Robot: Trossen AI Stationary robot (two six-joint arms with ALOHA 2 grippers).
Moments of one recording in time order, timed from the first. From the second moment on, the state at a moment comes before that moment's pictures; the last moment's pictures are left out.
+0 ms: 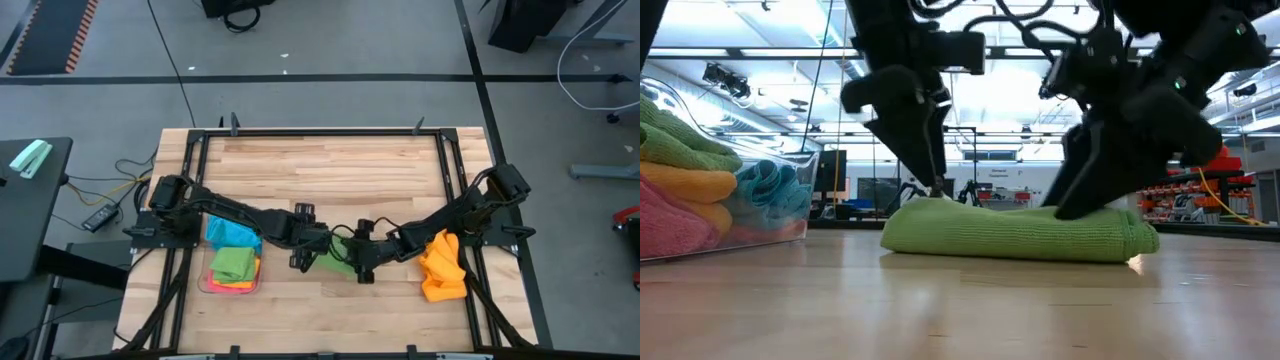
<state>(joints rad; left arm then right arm) -0.22 1.91 1.41 -0.74 -0.36 -0.02 0.37 1.70 0.78 0.03 0.38 0.25</state>
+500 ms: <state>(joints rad) -0.23 1.90 1.40 -0.67 -0.20 0.02 0.31 1.70 0.70 0.08 0.41 0.37</state>
